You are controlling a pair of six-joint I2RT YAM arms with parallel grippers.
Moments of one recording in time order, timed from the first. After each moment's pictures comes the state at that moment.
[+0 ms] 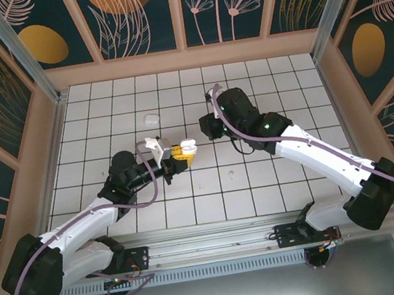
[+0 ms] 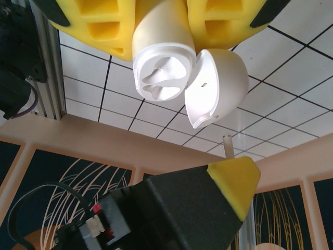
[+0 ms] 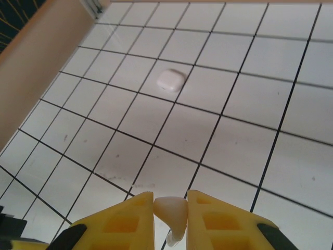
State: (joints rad) left arm -0.62 1.11 0.47 0.60 0.63 -0.11; right arm 0.79 1.31 1.23 -0.48 0.04 0.39
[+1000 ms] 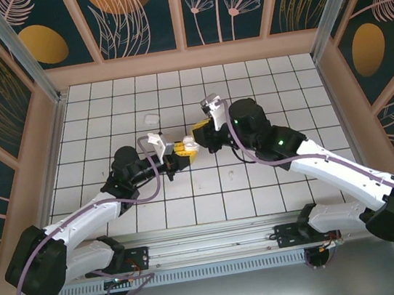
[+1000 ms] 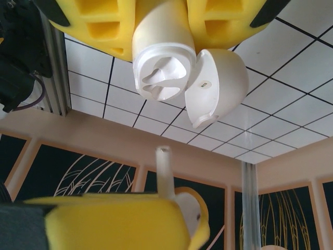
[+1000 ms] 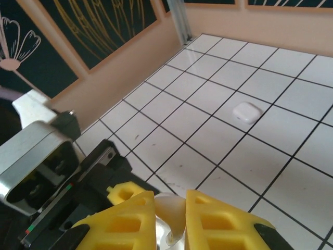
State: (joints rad) left arm -0.62 1.17 0.51 0.62 0.65 -0.15; right arm 0.87 1.16 1.11 -0.29 -0.14 0.28
